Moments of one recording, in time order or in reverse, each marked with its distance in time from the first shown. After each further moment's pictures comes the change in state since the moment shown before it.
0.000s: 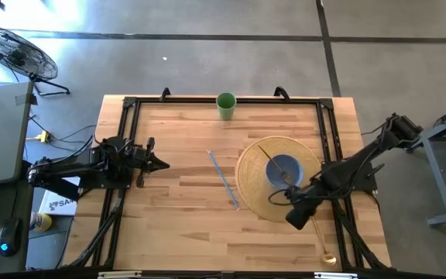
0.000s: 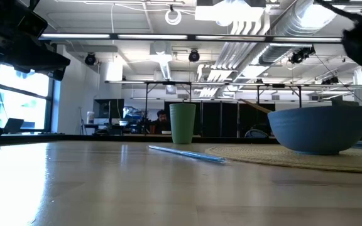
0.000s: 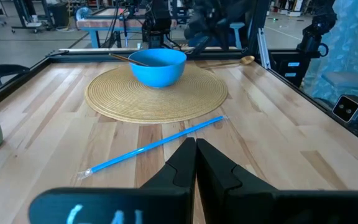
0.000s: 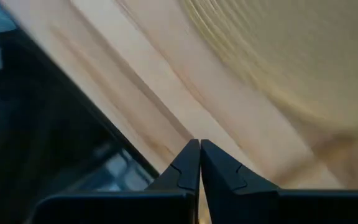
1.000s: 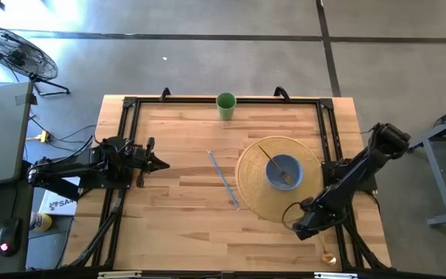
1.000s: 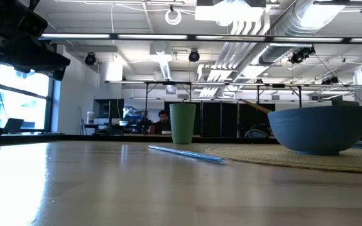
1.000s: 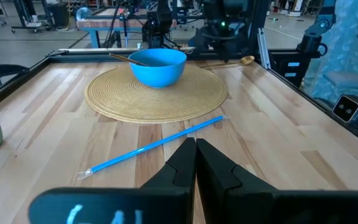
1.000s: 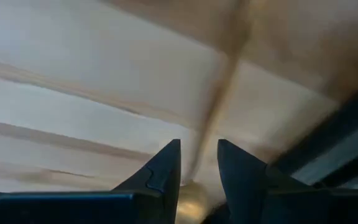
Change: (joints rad) left arm 0.000 0.000 0.000 0.000 0.000 0.000; right arm 0.245 0.246 -0.002 -0.062 -0.095 0.567
